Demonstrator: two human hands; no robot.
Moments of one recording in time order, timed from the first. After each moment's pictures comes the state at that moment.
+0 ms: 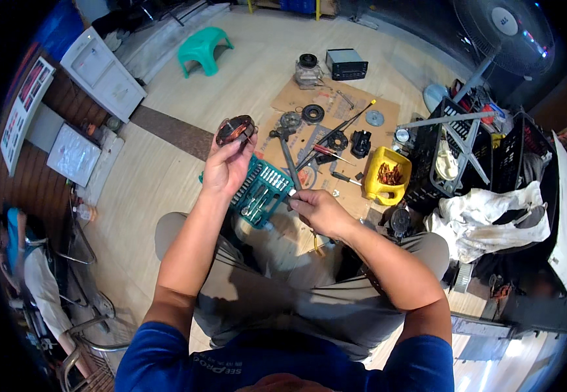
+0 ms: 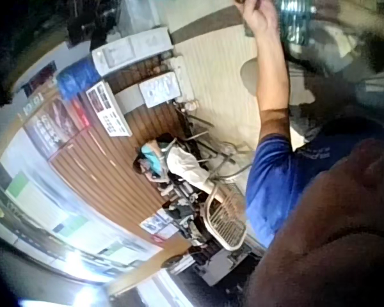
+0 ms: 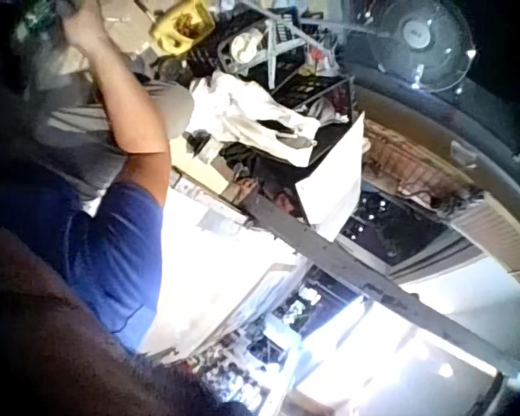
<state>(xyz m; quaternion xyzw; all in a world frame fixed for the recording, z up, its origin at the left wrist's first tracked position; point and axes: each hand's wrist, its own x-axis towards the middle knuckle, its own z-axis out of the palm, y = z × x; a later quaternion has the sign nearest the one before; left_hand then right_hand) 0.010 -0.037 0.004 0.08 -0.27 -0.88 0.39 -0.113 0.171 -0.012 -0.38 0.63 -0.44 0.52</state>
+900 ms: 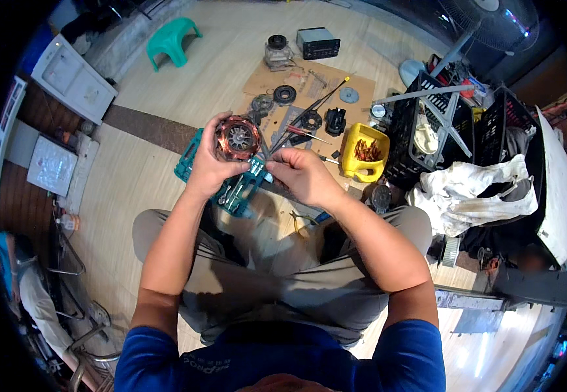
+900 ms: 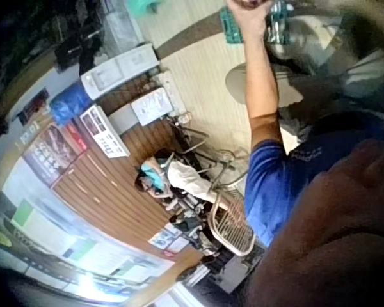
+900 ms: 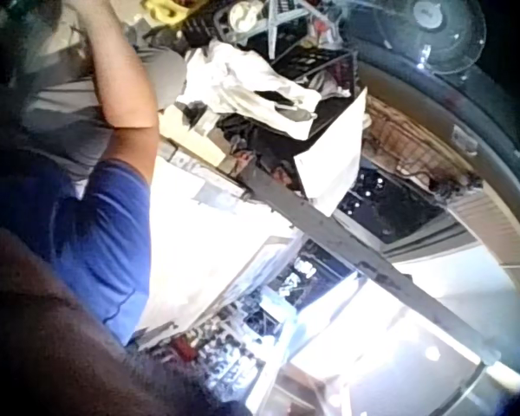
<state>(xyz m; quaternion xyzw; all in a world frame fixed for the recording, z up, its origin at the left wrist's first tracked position) 0.002 0.004 0.018 0.12 -0.65 -0.69 0.29 -0.134 0.167 0.025 -0.40 0.61 -0.52 0.45</state>
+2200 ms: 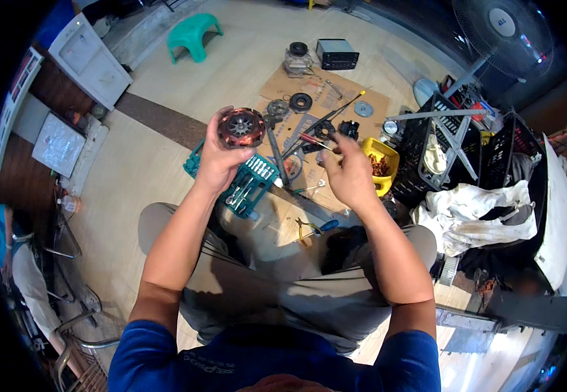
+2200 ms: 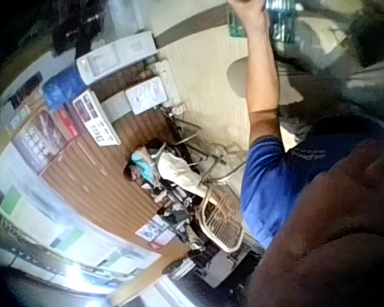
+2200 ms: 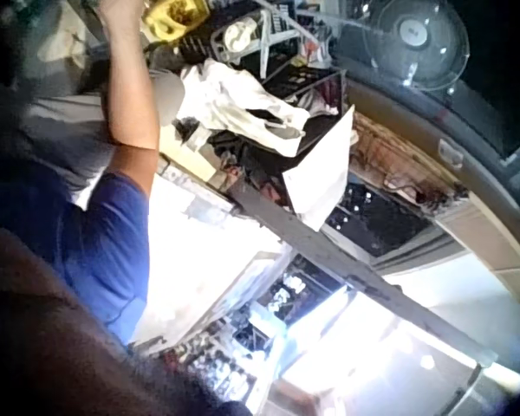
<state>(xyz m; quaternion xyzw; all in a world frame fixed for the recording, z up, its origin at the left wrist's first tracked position) 0.006 -0.007 0.021 0.08 -0.52 -0.77 0.36 -0.163 0.181 0.029 -0.45 0.78 -0.44 0.01</state>
